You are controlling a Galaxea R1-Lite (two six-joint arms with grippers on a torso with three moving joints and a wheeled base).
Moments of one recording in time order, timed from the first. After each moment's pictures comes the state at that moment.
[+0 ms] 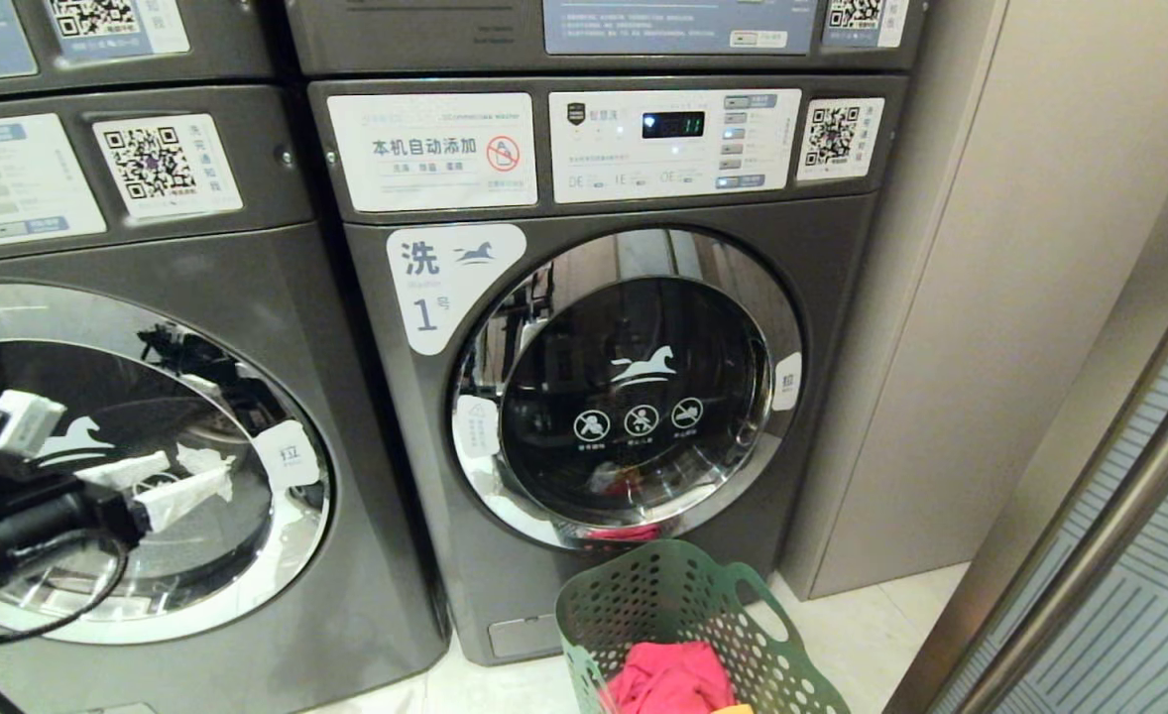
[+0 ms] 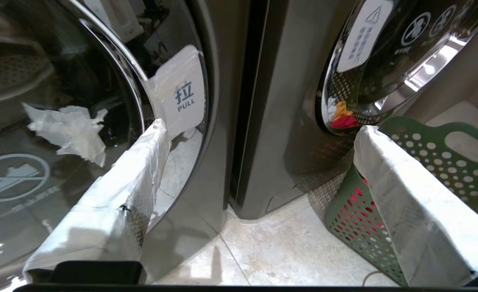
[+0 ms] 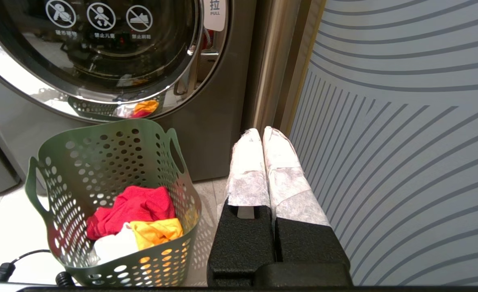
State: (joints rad) left arm 0.49 1.84 -0.54 -0.91 -0.86 0.24; right arm 0.00 0.00 0.00 0.00 0.00 -0.10
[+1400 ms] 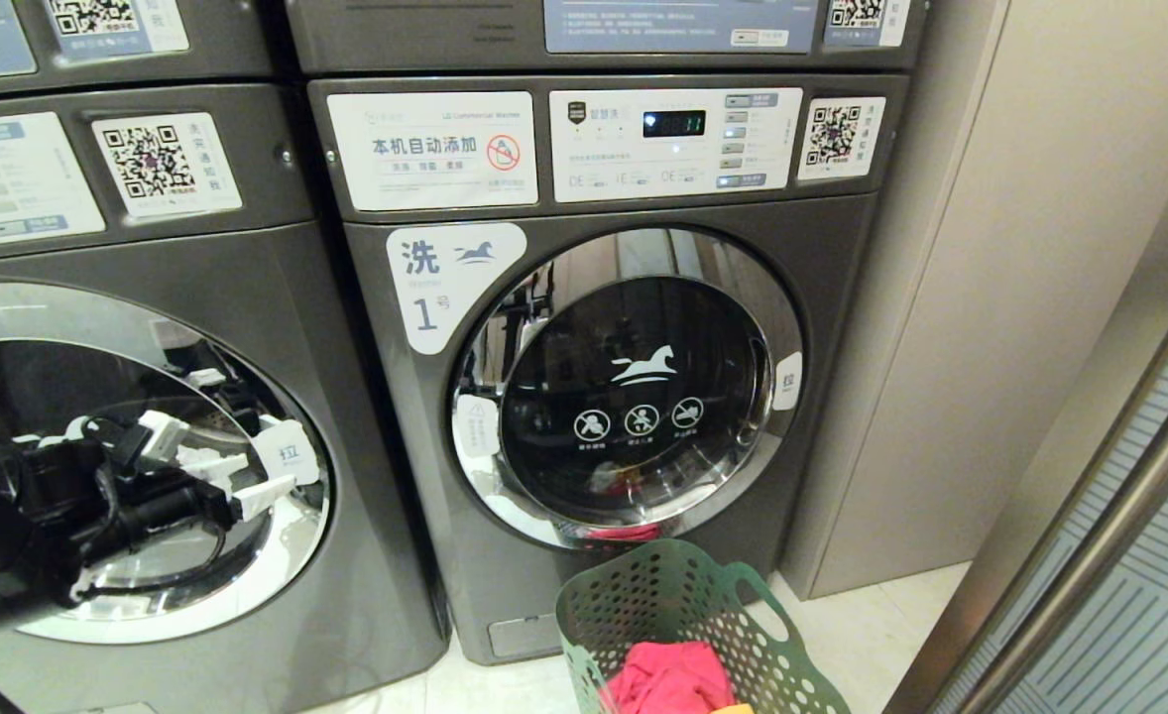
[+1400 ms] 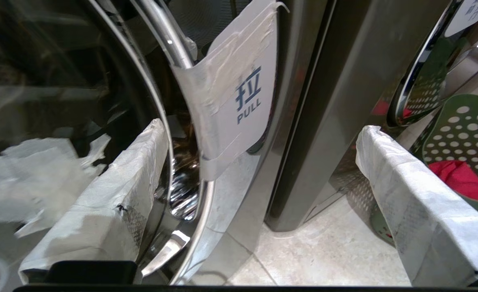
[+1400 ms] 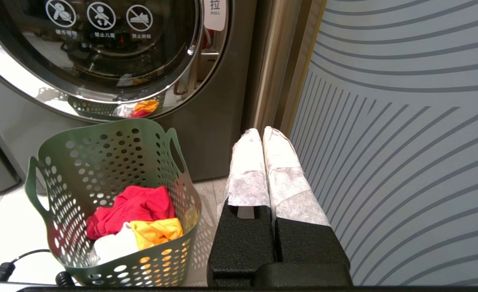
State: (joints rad) left arm 0.42 2.32 -0.92 -1.02 -0.87 0.30; right arm 0.00 0.00 0.00 0.00 0.00 -0.10
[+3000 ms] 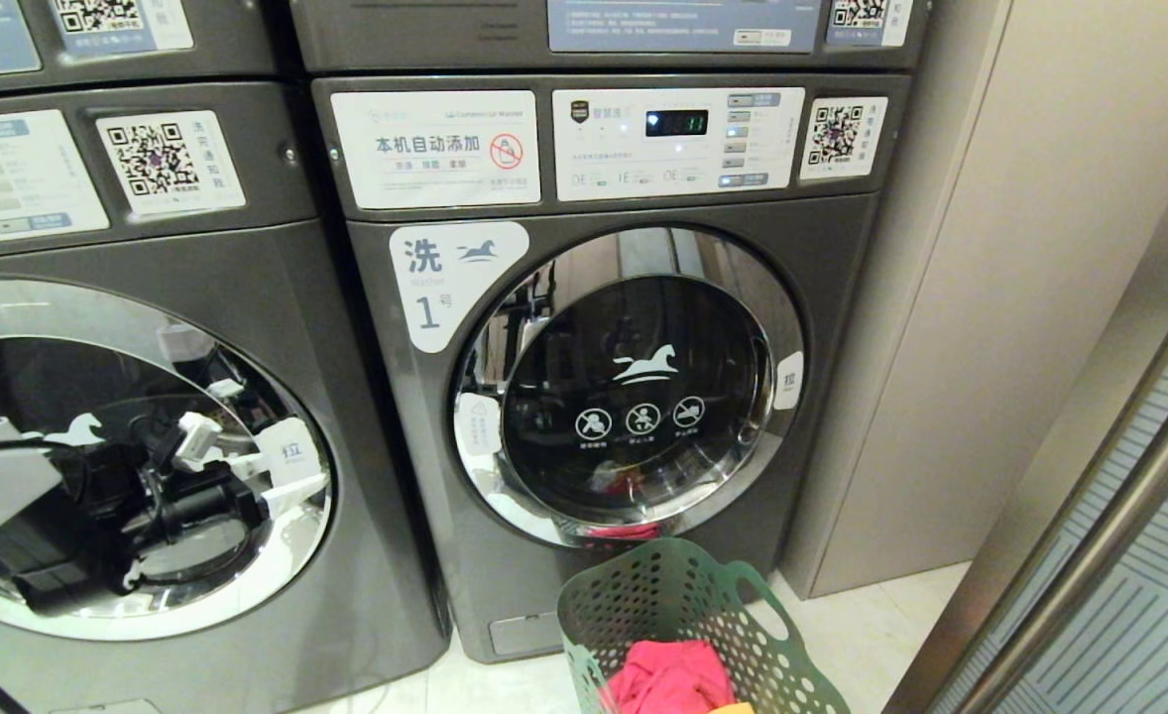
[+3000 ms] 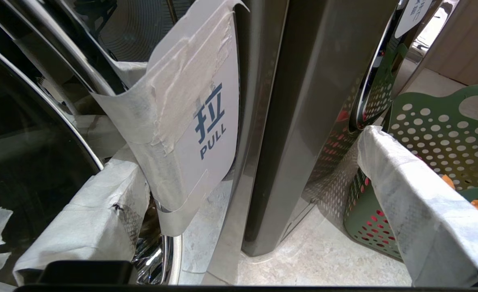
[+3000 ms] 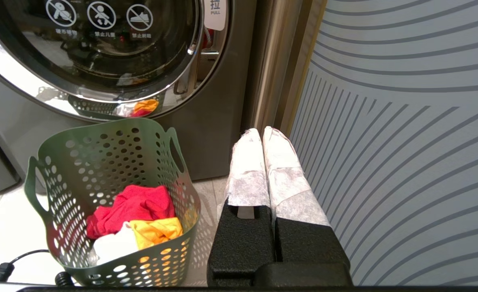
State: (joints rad) left arm 0.36 2.47 -1.08 -1.05 -1.09 0.26; right arm 0.00 0.00 0.00 0.00 0.00 -0.10
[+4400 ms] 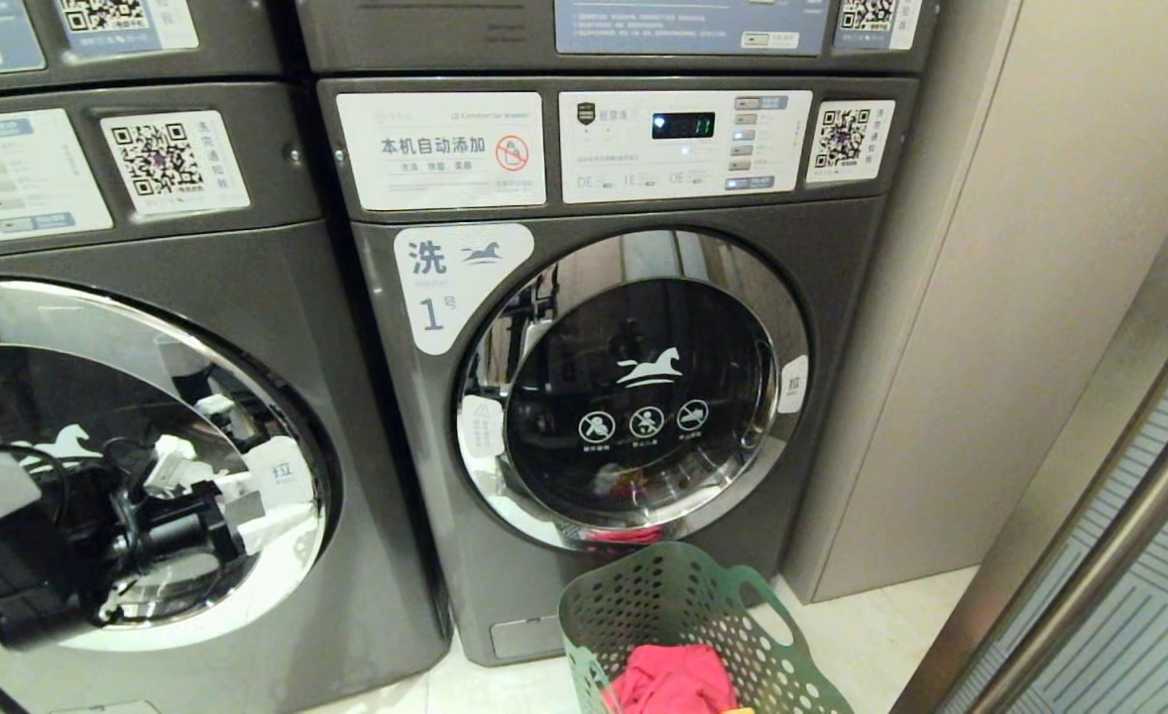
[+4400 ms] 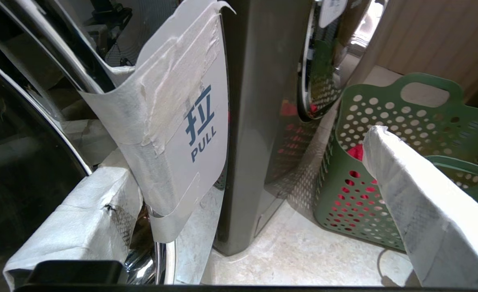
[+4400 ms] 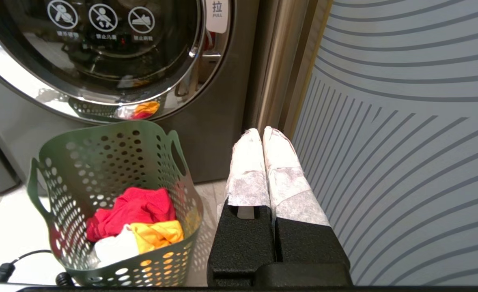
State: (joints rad) left arm 0.35 2.43 -0.89 -1.16 -1.30 0.29; right arm 0.00 0.00 0.00 0.00 0.00 -0.10
